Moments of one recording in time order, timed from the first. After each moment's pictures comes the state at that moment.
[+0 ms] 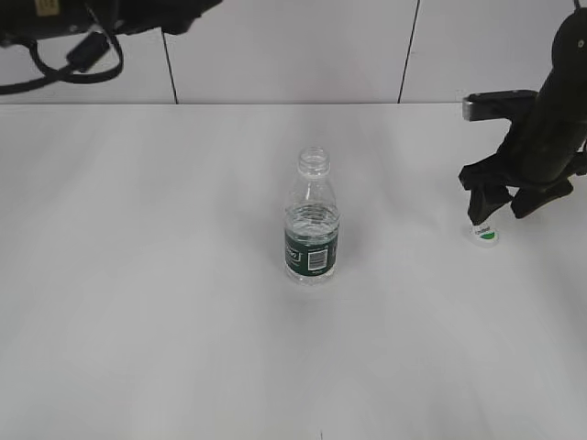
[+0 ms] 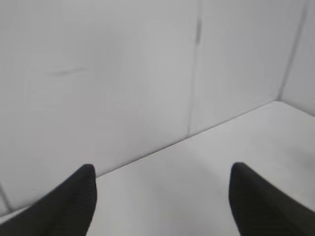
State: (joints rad) left arm -0.34 1.57 -1.05 0.81 -0.30 -0.77; right arm 0.12 2.02 -1.34 0.10 0.83 -0.23
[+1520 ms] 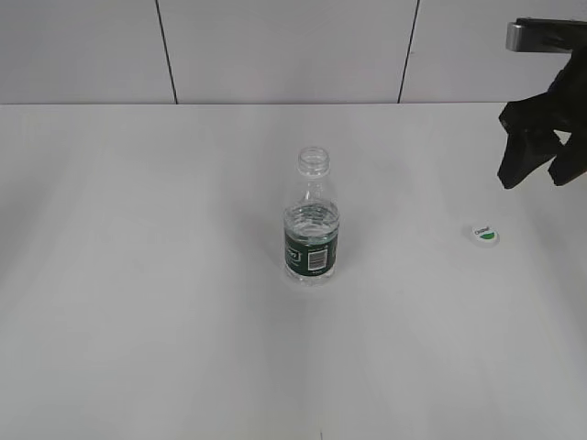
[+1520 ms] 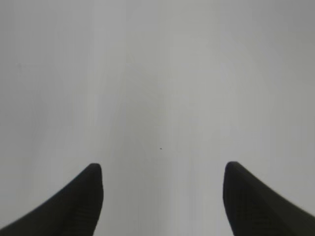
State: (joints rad) left arm 0.03 1.46 -1.05 0.12 0.63 -0.07; right arm 0.12 1.75 -1.34 0.18 1.09 -0.23
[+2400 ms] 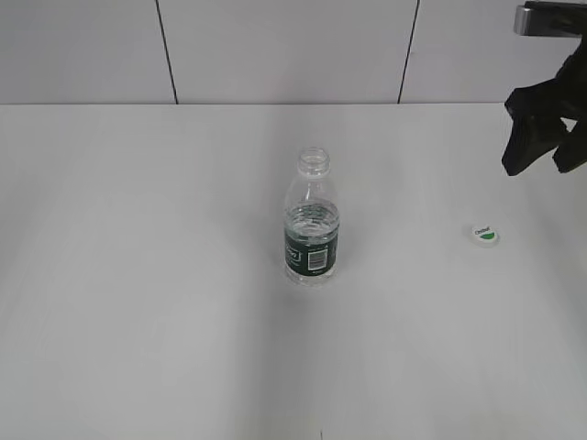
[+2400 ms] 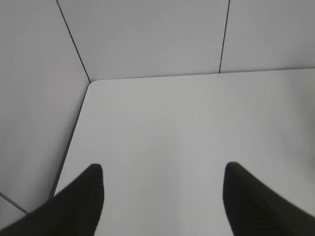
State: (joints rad) left arm 0.03 0.61 -1.02 0.13 0.96 -0.01; right arm 0.12 1.72 -1.34 0.18 1.08 -0.23
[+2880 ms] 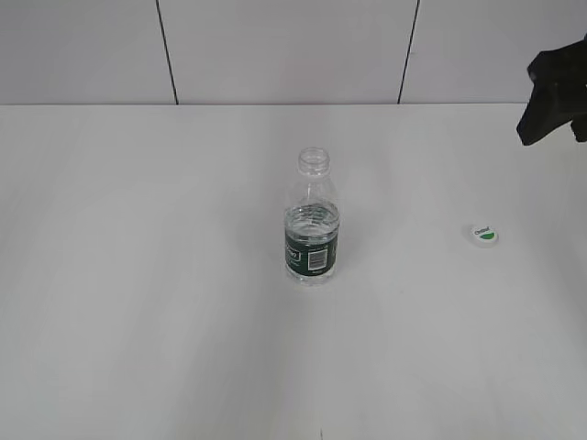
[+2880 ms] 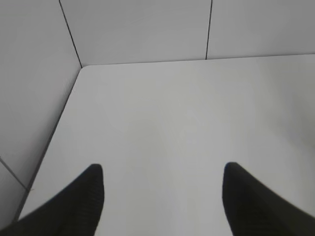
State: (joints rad) left arm 0.03 0.14 -0.74 0.07 1.07 0.01; right arm 0.12 1.61 -1.34 0.18 1.07 -0.23
